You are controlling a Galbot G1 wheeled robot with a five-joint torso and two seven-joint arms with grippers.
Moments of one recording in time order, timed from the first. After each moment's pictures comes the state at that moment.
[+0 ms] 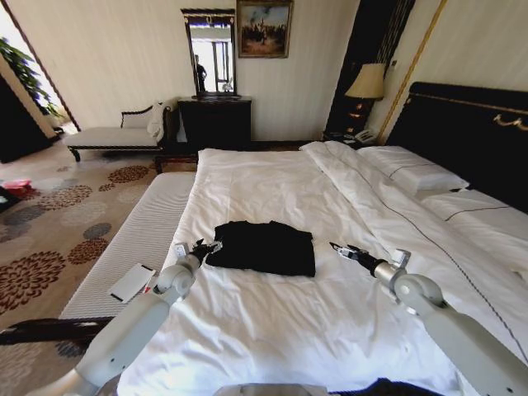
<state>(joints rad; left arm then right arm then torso) 0.97 -0.87 -0.07 -1.73 -0.99 0.22 -0.30 -1.24 0.71 0.50 1.70 1.23 -0.36 -0.08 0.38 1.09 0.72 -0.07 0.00</state>
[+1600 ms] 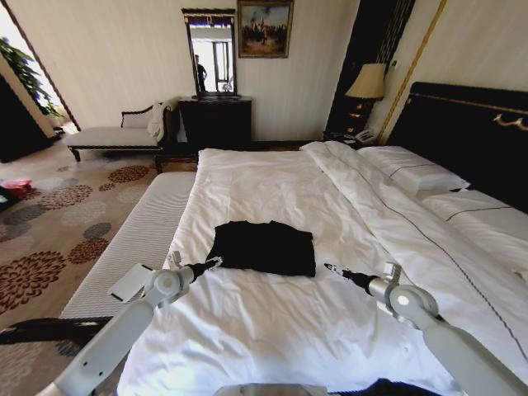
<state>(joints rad) 0.94 -0.90 -0.08 -1.70 -1.49 0.48 -0.34 -1.32 0.72 0.52 1.75 1.33 -0.51 0.08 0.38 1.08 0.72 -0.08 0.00</state>
